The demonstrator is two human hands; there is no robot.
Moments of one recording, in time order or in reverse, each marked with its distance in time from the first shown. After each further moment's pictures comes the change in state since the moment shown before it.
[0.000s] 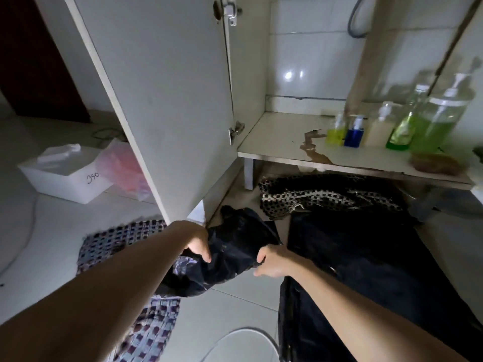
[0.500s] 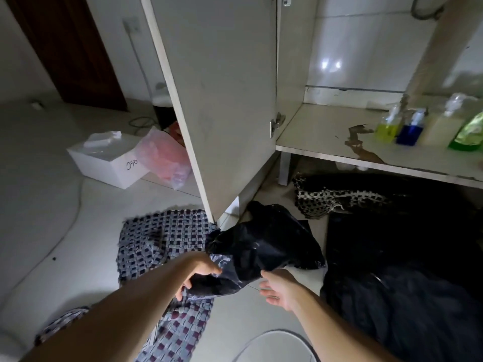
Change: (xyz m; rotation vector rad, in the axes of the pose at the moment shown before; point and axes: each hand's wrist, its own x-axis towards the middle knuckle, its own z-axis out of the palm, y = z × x) left_hand 0.040 -0.074 0.087 -0.746 -0.193 -0.332; right_hand 0.042 -0.043 0.097 0.994 -0.093 0.320
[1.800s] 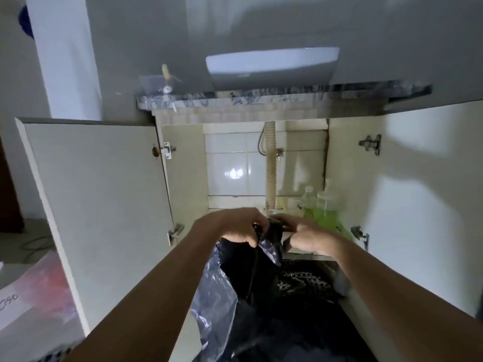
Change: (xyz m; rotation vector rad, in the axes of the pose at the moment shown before) left_hand -0.352 0.257 0.018 0.587 0.403 1.367; right_hand -0.275 -0.139 -0.313 -0.597 0.425 -0.874
